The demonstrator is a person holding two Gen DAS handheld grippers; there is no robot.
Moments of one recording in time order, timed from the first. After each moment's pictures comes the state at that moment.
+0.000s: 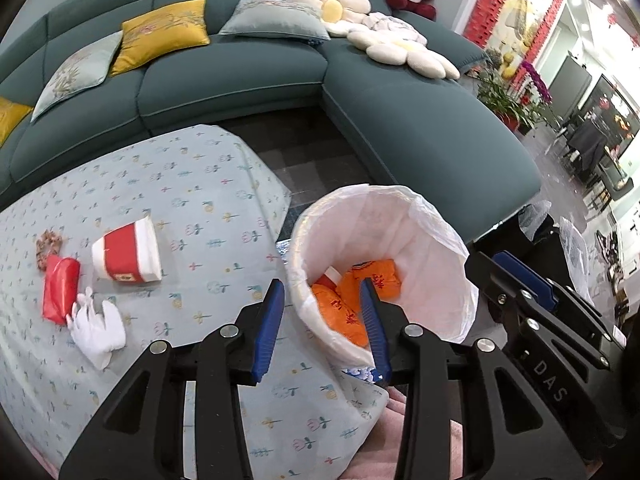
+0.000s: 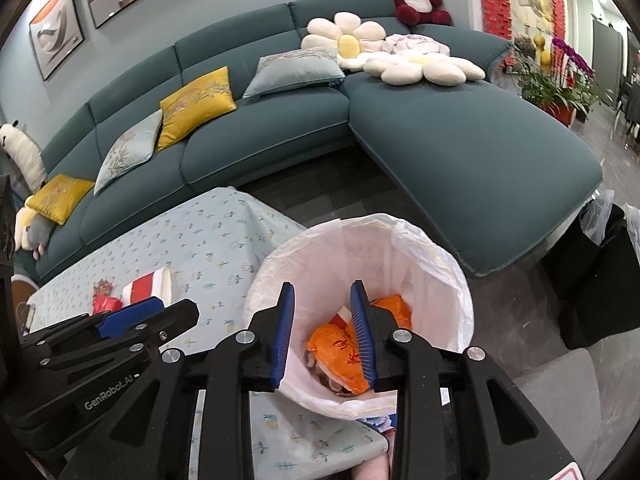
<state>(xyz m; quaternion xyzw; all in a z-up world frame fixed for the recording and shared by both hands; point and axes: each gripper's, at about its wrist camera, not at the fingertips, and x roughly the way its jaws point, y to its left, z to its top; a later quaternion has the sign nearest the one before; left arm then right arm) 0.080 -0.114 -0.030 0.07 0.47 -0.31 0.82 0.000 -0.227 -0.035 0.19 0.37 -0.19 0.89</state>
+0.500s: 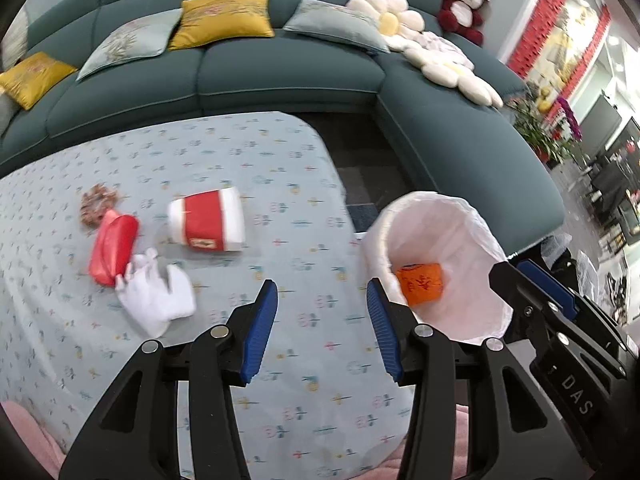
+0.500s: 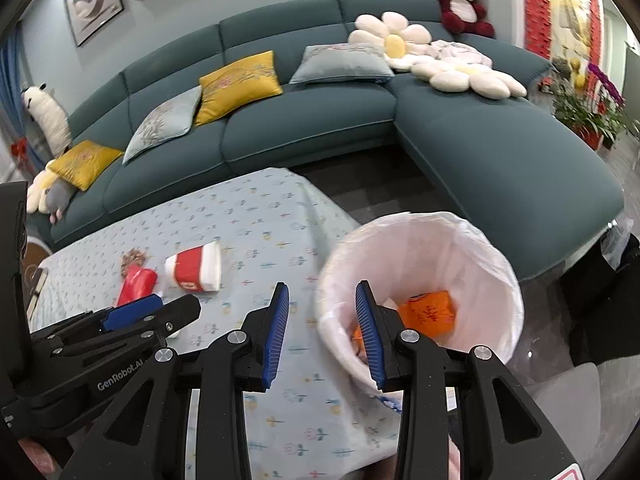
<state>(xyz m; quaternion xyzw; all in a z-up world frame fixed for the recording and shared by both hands) 0.098 -0.021 -0.032 0.02 0.48 -0.25 0.84 0.021 -0.154 -0.025 0.15 0.39 -0.14 0.90</state>
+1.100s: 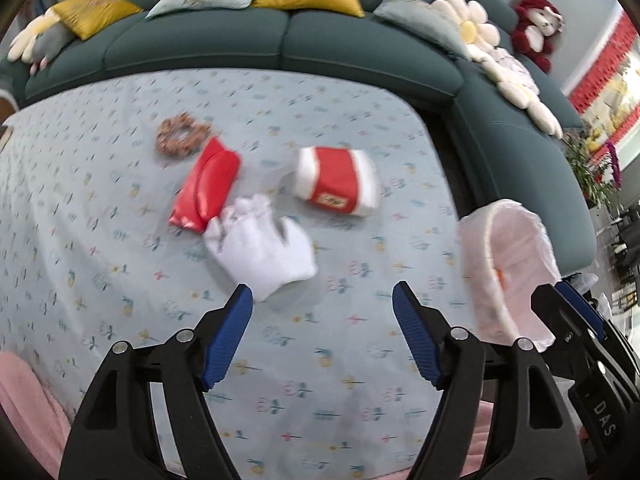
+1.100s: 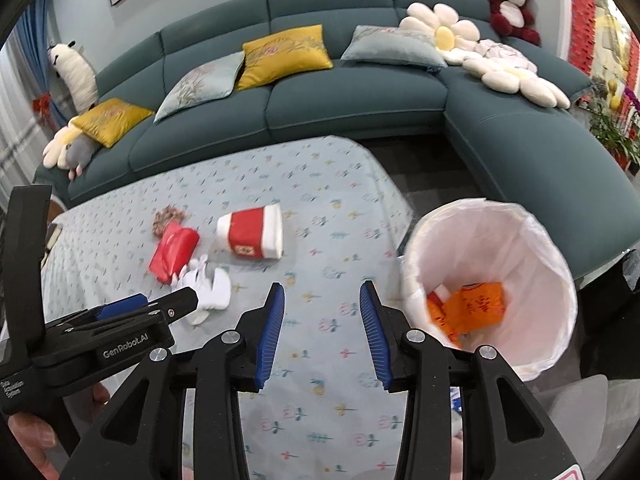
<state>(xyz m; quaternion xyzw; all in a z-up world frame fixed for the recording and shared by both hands) 0.126 0.086 -0.077 -0.03 0.53 -0.15 0.83 0.054 -0.072 -0.049 0.12 0.43 -0.08 0.89</state>
